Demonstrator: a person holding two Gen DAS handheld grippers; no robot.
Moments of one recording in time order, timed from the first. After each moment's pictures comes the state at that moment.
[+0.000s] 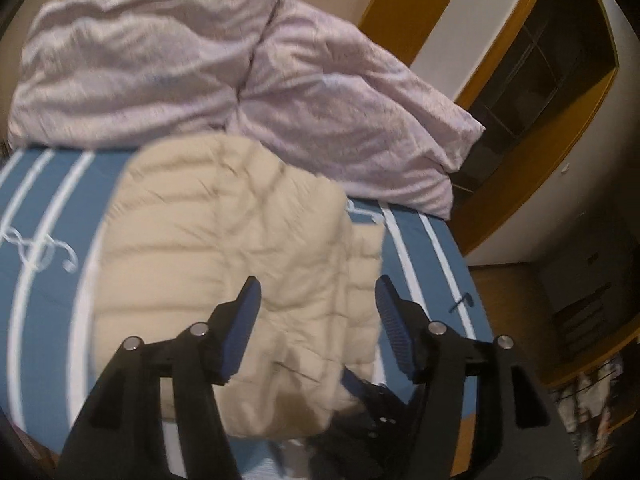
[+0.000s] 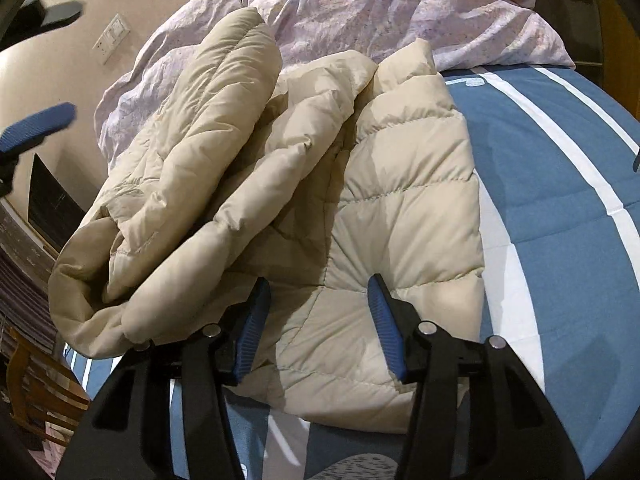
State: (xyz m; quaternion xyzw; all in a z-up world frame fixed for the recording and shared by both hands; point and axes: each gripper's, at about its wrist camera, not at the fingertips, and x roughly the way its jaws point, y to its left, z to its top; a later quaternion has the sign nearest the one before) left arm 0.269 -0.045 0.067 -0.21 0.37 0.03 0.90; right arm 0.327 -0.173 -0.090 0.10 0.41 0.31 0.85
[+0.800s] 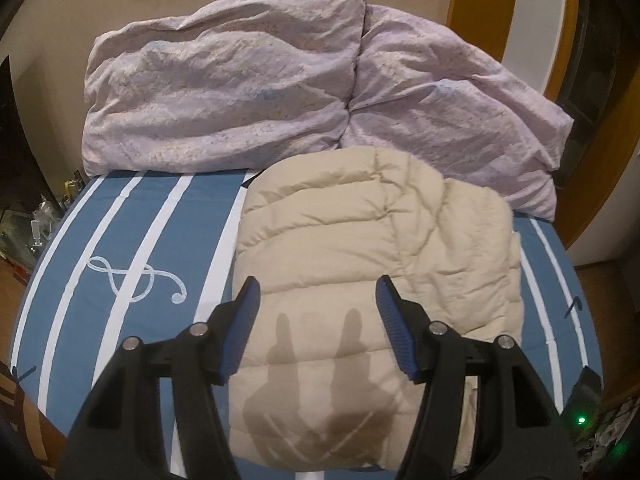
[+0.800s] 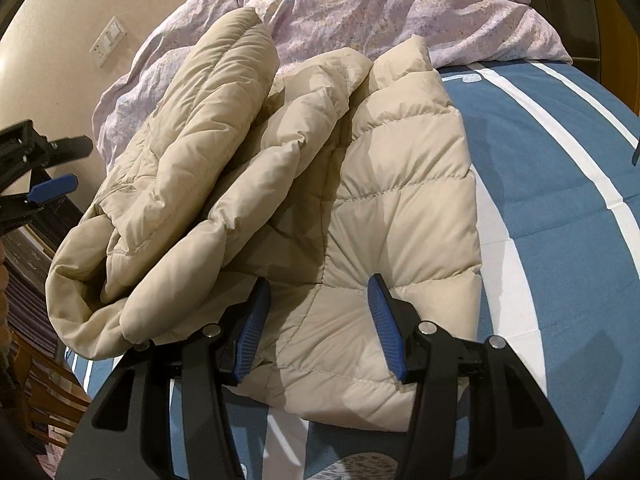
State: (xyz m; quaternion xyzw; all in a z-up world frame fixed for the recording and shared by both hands) left arm 0.265 0.026 0.034 -0.12 0.39 0.18 0.90; right arm 0.335 -0.180 -0.092 0.11 0.42 0.31 0.85
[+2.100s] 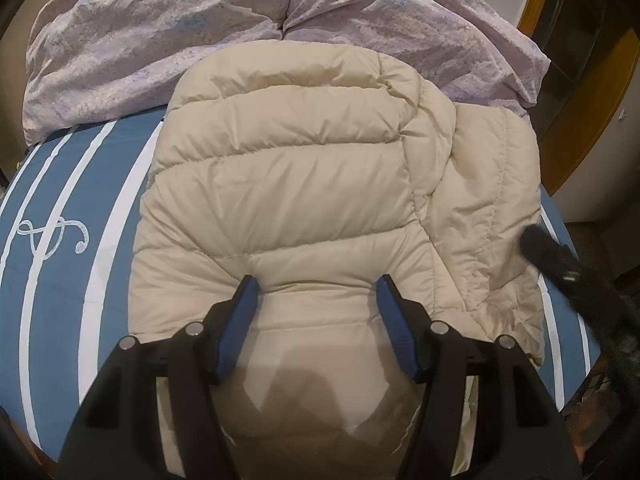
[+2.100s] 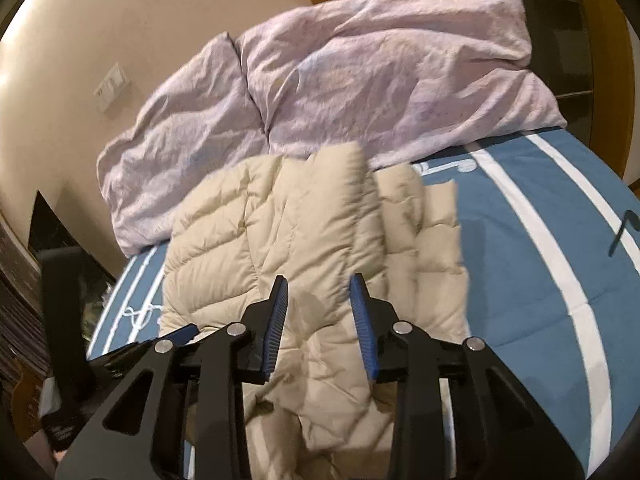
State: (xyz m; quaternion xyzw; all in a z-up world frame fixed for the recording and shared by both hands) left arm 0.299 -0.031 -0.040 -0.13 0.45 0.10 0.88; right arm 0.381 -0.189 -0.021 0.11 0.37 0.29 0.88
